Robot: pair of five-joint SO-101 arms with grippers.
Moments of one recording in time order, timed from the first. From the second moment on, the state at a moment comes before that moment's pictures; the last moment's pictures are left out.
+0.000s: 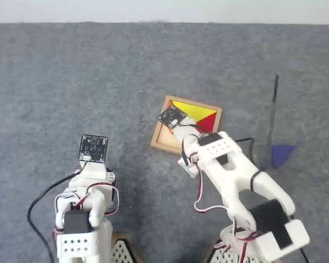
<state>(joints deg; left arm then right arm) -9.6 -103.2 97.1 72.0 -3.9 -27.9 -6.3 47.7 45.7 21.4</state>
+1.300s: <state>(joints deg) -9.6 -103.2 97.1 72.0 -3.9 -3.3 -20.0 47.4 53.6 10.9</state>
